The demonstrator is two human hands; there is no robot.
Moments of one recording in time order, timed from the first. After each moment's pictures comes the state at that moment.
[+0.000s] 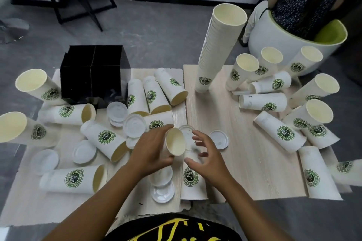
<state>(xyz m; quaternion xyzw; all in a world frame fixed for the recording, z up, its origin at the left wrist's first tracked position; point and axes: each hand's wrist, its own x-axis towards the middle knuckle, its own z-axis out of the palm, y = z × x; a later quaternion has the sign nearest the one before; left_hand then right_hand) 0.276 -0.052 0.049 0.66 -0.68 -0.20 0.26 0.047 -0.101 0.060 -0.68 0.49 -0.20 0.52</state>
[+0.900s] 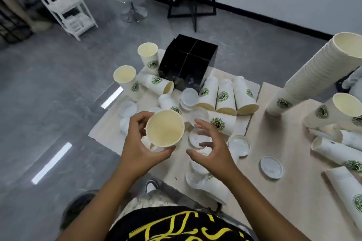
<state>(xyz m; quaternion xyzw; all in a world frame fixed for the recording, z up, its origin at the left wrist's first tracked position) 0.289 0.114 0.149 0.77 -0.31 -0.12 0.55 0.148 -0.064 0.107 -0.77 0.22 -0.14 0.58</state>
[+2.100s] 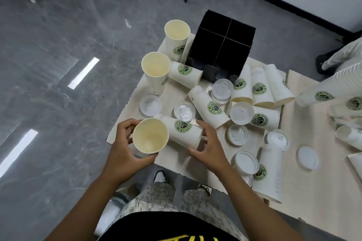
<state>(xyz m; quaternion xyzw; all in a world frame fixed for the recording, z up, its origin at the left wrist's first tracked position) 0.473 0.249 0.057 0.76 -0.29 -0.24 0.53 0.296 0.039 0.009 -0.80 0.34 -0.08 0.49</state>
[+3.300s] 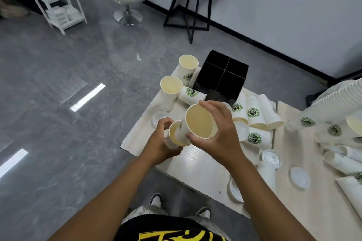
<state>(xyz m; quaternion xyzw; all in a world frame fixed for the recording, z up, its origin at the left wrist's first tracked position) 0.468 0.204 0.048 0.76 -0.30 -0.30 0.49 0.331 0.064 0.169 -0.90 0.19 -0.24 0.32</state>
